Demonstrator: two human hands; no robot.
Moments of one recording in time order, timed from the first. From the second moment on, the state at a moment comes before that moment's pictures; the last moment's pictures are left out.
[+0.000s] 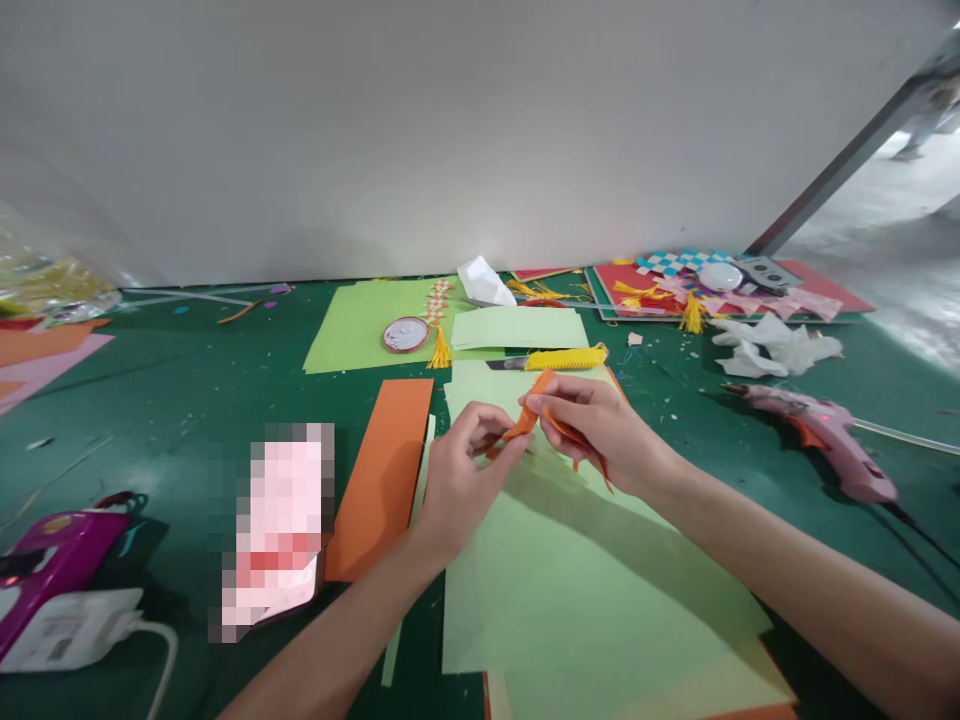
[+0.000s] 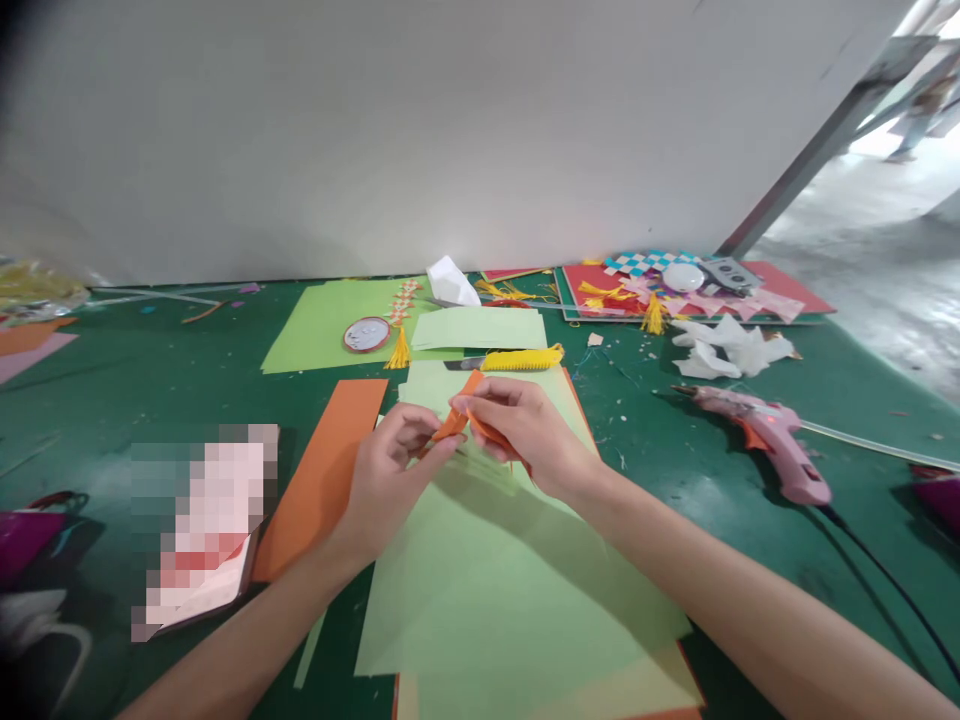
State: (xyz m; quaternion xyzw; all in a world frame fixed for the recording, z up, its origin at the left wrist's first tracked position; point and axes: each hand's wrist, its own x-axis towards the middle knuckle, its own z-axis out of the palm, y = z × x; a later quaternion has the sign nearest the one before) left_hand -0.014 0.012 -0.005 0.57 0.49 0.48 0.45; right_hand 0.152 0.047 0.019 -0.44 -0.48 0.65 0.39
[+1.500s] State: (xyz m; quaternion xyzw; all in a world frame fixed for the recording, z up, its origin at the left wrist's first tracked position) left_hand -0.014 0.023 -0.012 0.38 0.49 0.47 0.62; right_hand 0.184 0.070 0.042 -0.49 -0.52 0.58 0.39
